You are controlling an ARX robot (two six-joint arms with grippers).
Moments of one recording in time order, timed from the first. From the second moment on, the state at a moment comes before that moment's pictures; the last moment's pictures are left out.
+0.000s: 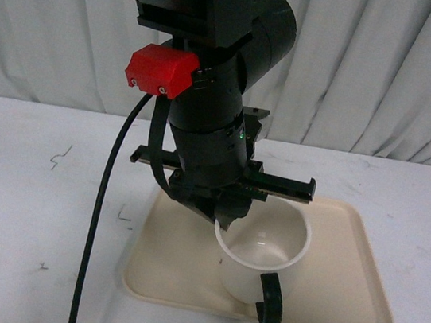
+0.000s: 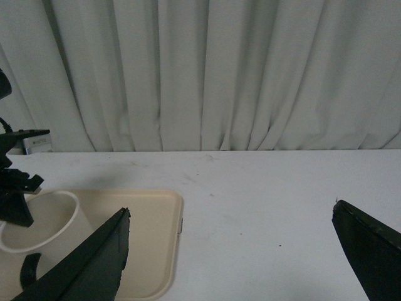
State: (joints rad) left arm -0.50 2.20 1.64 -0.70 0.04 -0.23; right arm 0.00 0.00 0.01 0.00 0.00 -0.01
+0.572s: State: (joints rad) left arm -0.51 2.34 1.87 -0.90 -0.05 -0.37; right arm 0.00 0.00 0.01 0.00 0.00 -0.01
